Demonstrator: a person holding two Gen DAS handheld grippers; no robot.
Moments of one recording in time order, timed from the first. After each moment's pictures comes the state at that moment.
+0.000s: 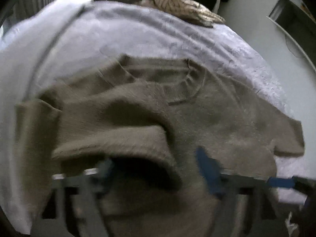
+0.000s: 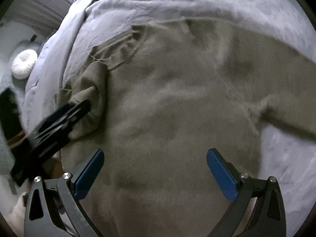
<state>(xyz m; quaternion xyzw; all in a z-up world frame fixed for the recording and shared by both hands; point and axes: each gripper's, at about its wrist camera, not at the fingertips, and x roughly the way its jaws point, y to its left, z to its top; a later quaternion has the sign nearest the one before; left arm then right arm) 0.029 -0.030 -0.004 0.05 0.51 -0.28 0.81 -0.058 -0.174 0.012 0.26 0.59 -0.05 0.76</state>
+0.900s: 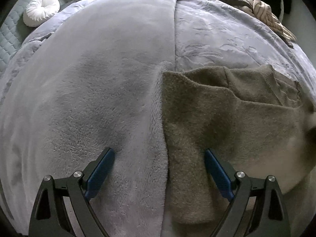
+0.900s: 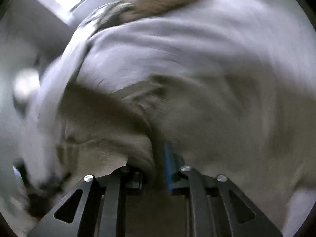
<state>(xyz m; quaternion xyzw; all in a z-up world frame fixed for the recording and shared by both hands) 0.105 0.134 -0.040 0.05 0.56 -0.07 0.83 0.019 -0.202 -0.004 0.34 0.48 -0.09 0.80</state>
